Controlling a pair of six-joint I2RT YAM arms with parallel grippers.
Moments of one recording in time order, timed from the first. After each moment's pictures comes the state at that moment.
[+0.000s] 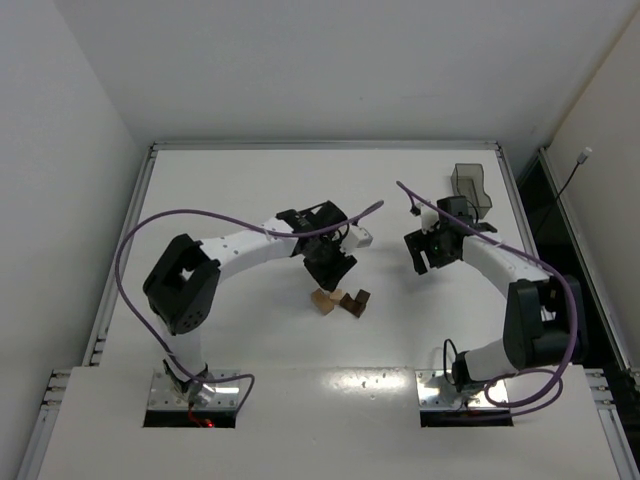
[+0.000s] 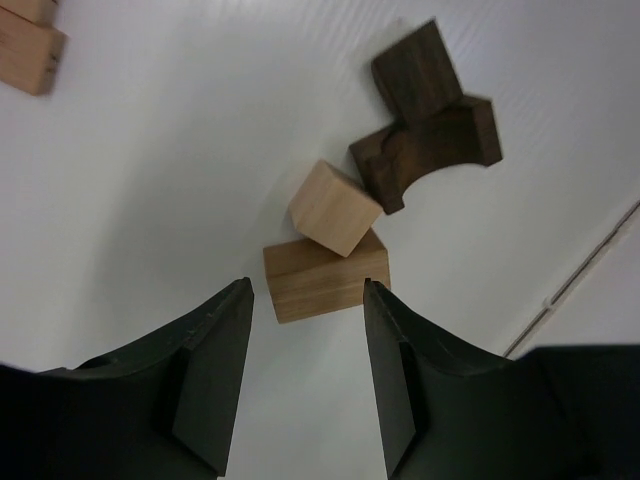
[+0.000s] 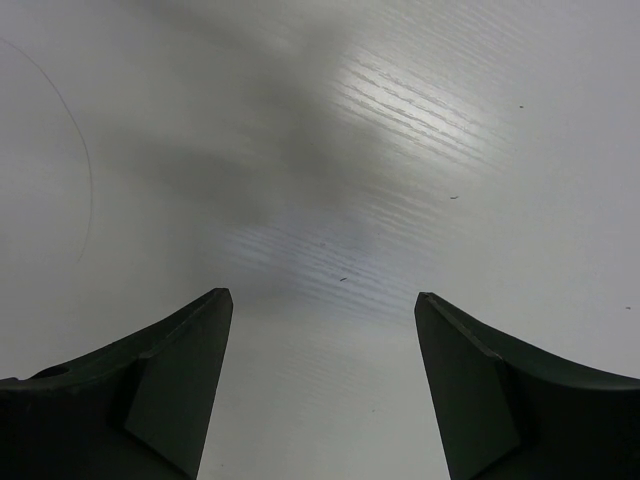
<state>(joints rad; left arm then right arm) -0.79 1.80 1.36 -0.67 0.24 0.10 0.10 1.46 0.82 -0.44 -0.08 -0.27</state>
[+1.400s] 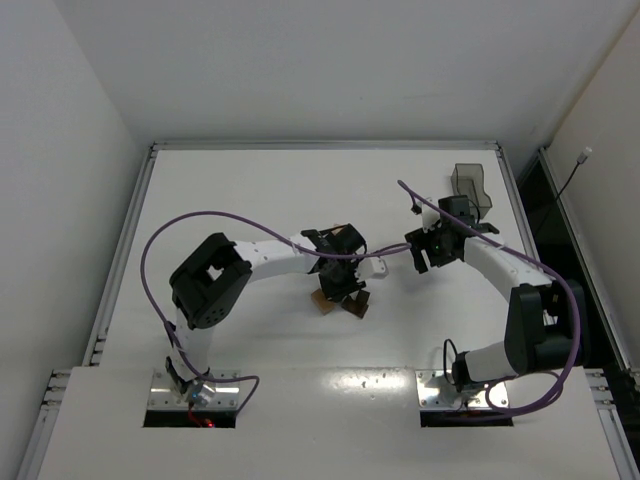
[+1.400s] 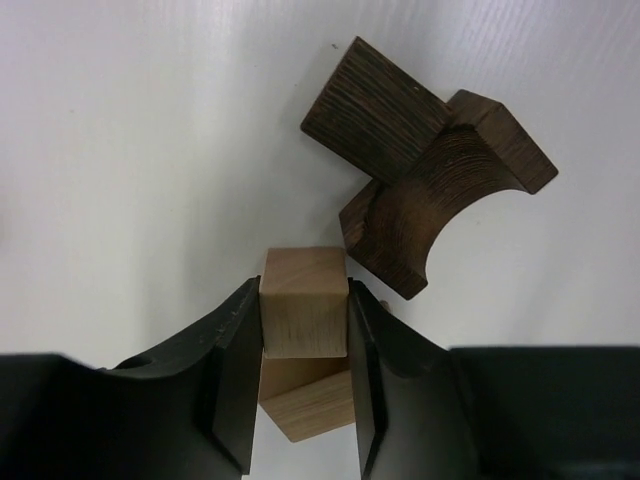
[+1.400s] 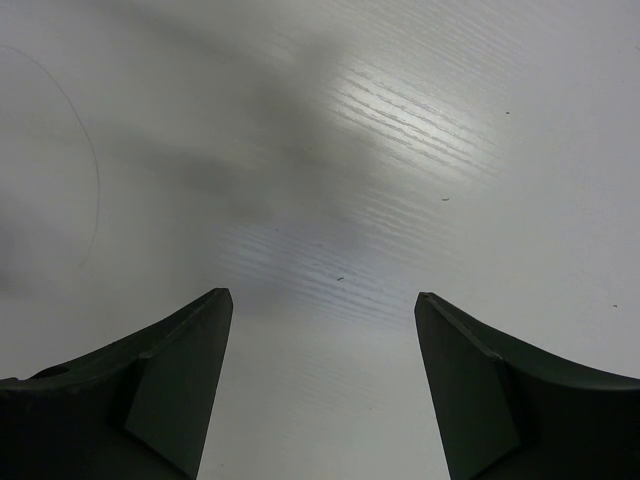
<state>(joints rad) -0.89 1.95 1.32 -0.56 0.19 0.40 0.10 1.43 0.82 -0.44 -0.08 -0.27</state>
